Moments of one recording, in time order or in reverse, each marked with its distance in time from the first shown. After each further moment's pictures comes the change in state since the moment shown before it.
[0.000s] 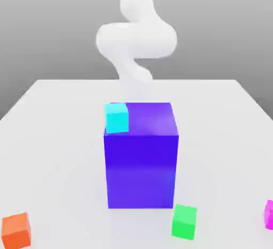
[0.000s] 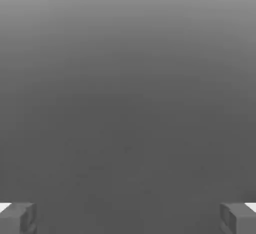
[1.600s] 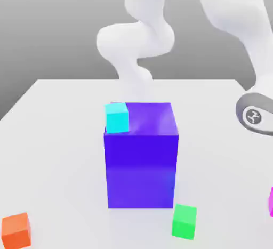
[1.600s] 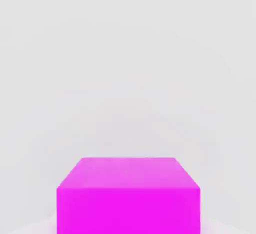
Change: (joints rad) arm 0.301 1.071 0.249 0.006 -0.181 0.306 -0.369
